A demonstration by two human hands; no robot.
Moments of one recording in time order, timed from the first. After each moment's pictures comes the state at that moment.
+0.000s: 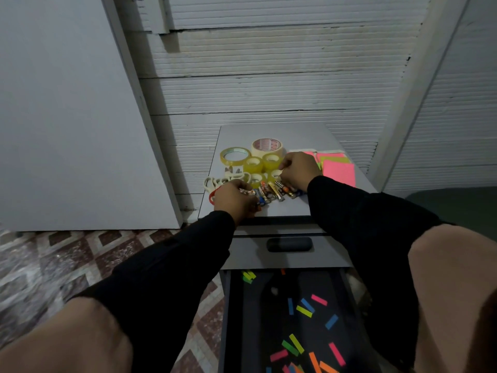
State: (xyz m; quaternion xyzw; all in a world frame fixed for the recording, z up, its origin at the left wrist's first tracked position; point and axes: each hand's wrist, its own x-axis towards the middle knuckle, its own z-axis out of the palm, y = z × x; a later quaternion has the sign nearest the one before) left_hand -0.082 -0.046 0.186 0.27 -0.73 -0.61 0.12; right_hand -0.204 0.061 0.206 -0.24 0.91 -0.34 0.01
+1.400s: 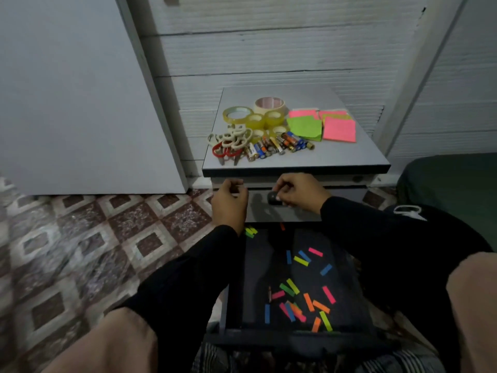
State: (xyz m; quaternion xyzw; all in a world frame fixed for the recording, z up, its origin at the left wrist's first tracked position) left_hand -0.018 -0.017 0.092 0.32 -0.75 -0.52 0.27; right_hand -0.111 0.119 0.134 -0.31 0.85 -0.39 0.18
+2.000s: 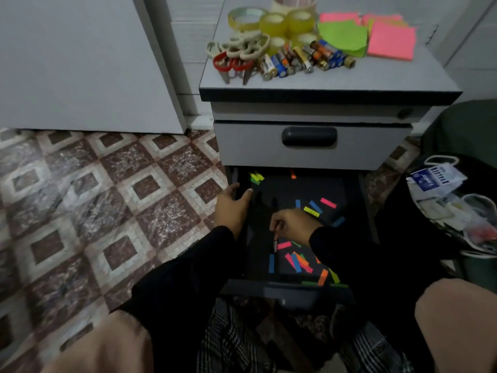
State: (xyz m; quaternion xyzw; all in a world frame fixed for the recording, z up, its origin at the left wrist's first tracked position) left_hand 0.028 -0.011 -0.033 0.41 -0.68 -0.60 0.11; right_hand -0.048 0.128 -0.044 -0.38 0.85 -0.18 0.32
